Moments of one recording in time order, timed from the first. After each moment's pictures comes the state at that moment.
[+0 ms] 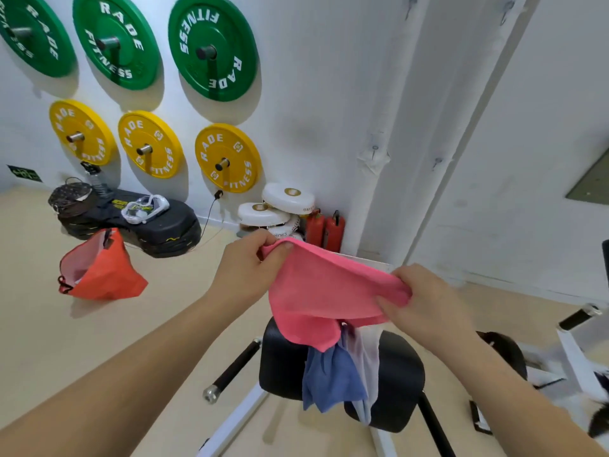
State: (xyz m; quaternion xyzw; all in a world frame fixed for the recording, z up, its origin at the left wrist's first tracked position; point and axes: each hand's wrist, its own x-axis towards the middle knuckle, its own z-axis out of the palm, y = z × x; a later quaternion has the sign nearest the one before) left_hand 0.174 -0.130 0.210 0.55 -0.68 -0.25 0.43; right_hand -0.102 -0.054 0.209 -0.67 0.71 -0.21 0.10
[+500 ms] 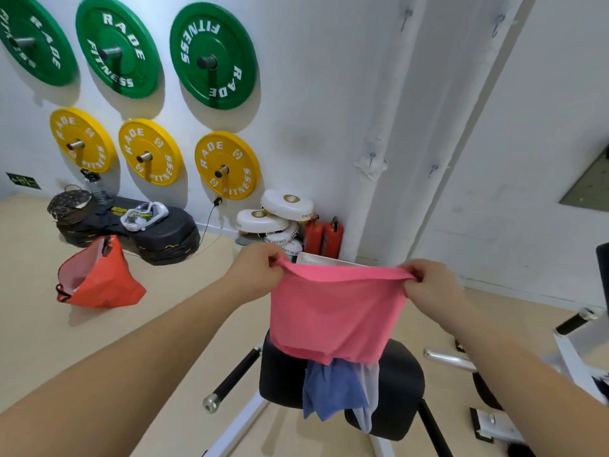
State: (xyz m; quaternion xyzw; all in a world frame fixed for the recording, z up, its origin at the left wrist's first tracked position) left_hand 0.177 -0.157 0.198 0.57 -0.72 -0.29 0.25; right_hand -0.128 -0.088 0.201 -0.57 0.74 -0.30 0.21
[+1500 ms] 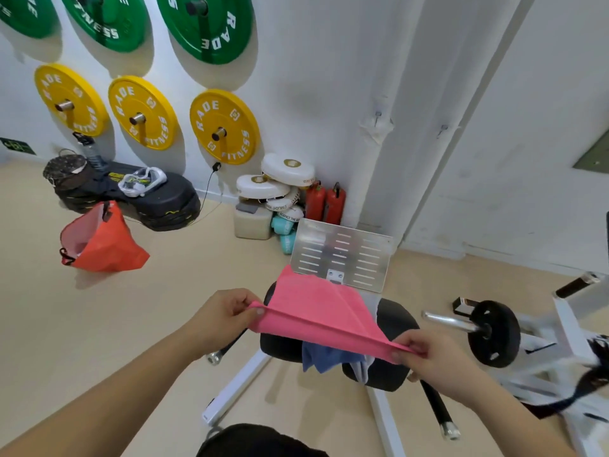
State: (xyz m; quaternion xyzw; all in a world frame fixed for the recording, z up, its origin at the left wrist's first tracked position) left_hand 0.229 -0.070 0.099 0.58 -0.66 -0.44 0.20; right_hand -0.141 0.025 0.107 -0.58 0.70 -0.15 0.40
